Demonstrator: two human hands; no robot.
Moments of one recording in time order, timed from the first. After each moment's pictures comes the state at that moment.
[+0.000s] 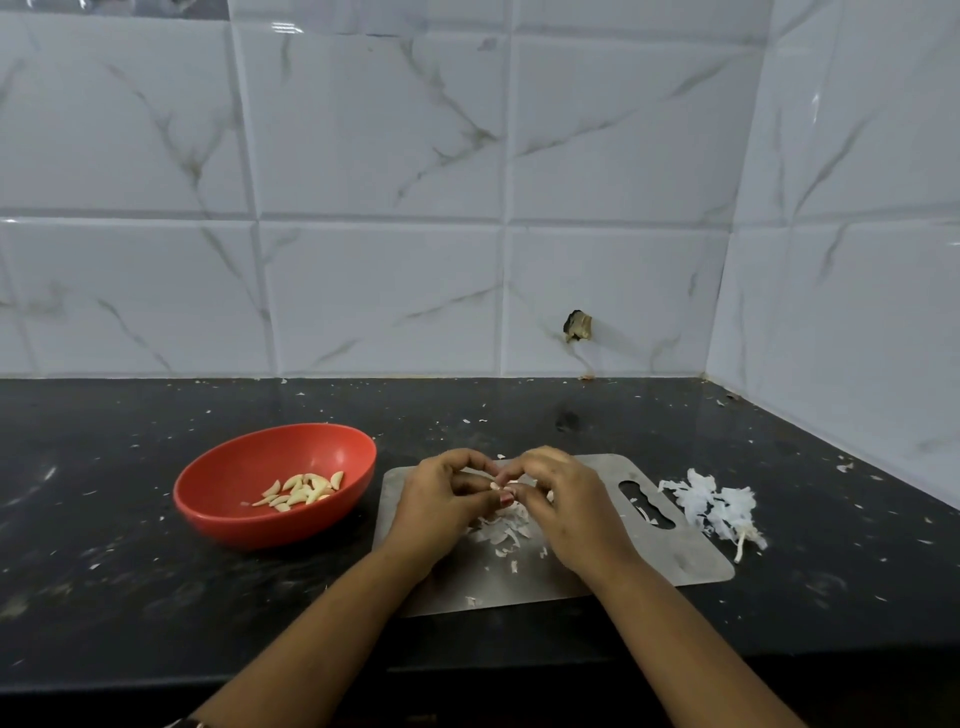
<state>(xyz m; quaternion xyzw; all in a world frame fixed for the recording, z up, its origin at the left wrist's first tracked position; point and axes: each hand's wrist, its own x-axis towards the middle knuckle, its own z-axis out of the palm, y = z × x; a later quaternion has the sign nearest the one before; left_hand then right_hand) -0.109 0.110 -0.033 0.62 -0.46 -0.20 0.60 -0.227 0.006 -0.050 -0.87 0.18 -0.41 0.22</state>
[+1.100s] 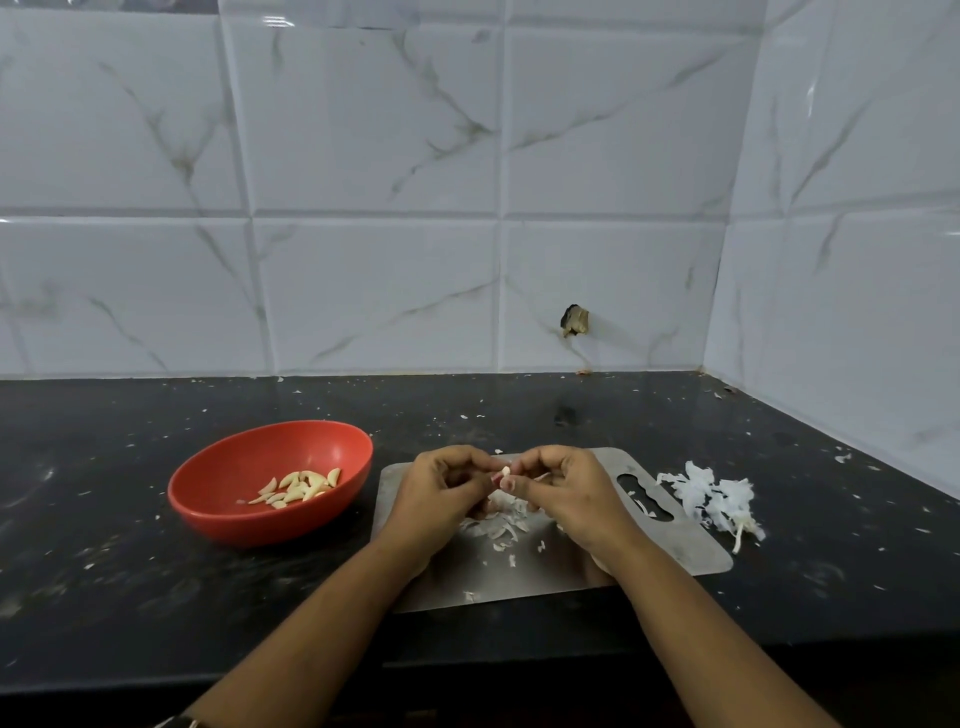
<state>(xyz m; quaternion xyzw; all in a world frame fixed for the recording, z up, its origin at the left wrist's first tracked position) -0.104 0.105 -0.037 0.56 -0.48 -0.23 0.64 -0.229 0.001 -0.044 -0.75 0.16 -0.38 0.51</state>
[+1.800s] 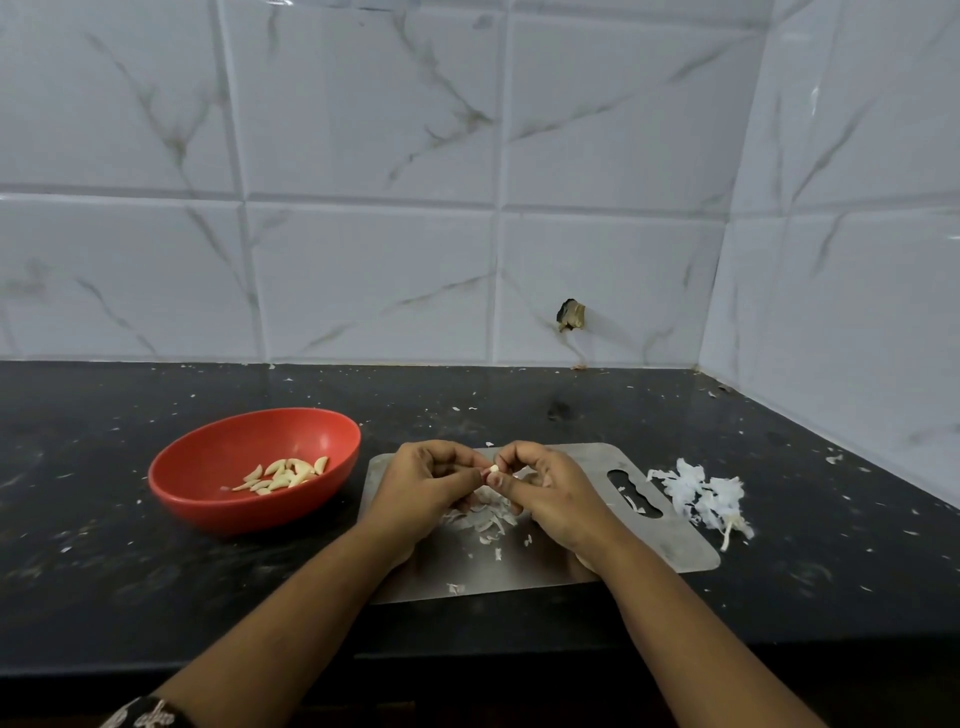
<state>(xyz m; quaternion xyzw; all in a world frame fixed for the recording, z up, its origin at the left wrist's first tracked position) -0.098 0.101 -0.043 0.58 -0.45 -0.25 0.63 -0.226 0.002 -0.047 -0.80 0.17 -0.32 0.47</state>
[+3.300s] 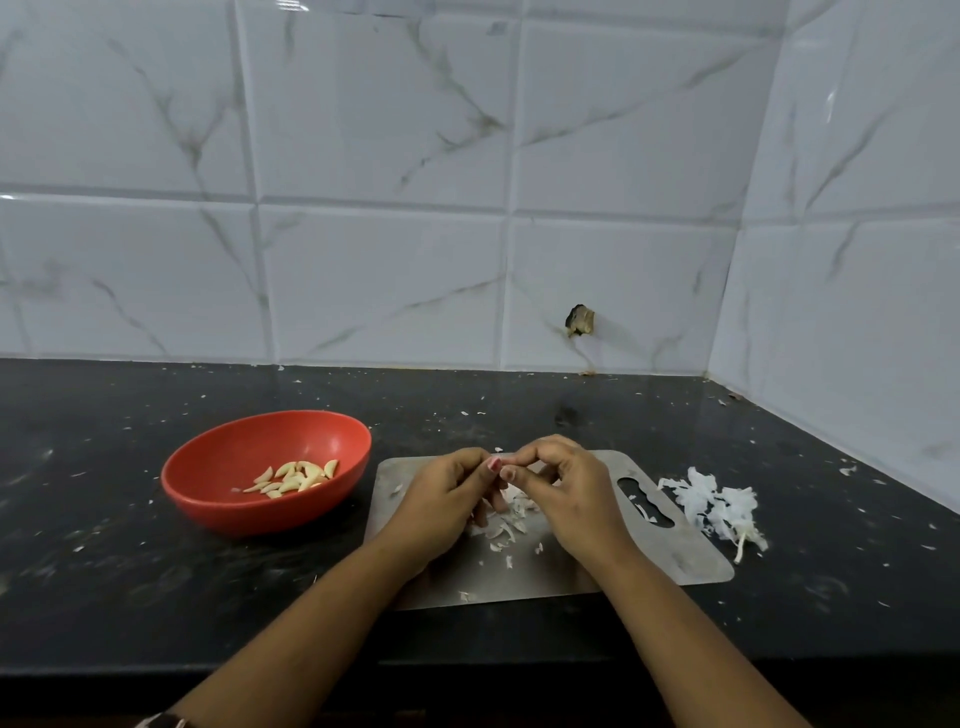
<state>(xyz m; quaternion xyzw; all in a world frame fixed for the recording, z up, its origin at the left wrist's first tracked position) -0.099 0.094 -0.050 0.60 -0.52 -0.22 0.57 -0.223 0.004 -0.048 -0.79 0.17 -0.46 0.37</state>
